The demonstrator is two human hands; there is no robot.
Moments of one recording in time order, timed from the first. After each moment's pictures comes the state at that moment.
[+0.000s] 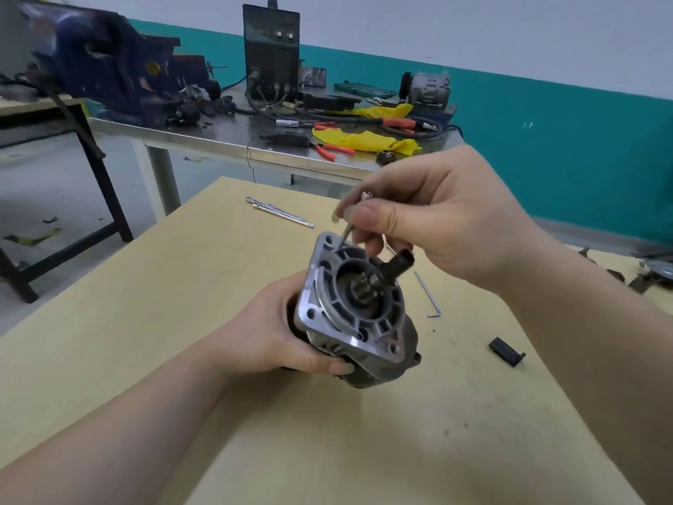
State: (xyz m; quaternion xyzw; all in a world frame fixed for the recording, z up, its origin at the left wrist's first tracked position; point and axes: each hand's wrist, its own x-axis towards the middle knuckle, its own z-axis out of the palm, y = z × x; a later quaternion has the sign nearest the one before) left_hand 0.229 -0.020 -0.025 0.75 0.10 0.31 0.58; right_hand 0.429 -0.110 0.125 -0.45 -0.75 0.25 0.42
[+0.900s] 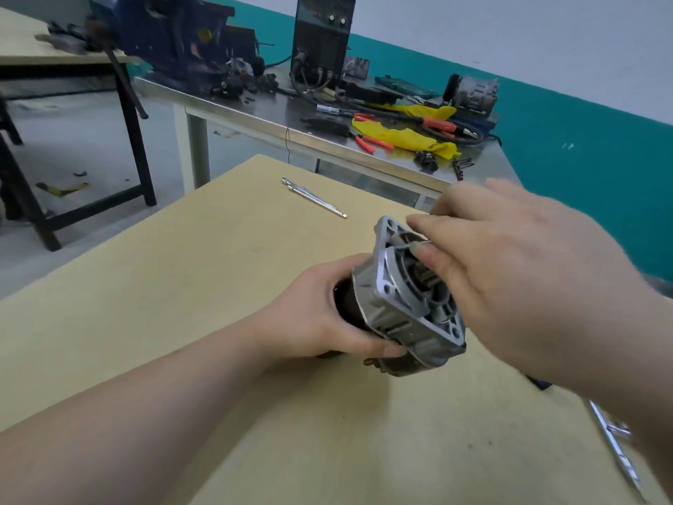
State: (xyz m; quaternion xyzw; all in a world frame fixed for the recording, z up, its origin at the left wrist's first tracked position) left_hand 0.233 -0.033 -0.022 0.74 0.18 0.35 0.55; right_hand 0.393 -0.144 0.130 -0.62 -0.76 -0.21 0.01
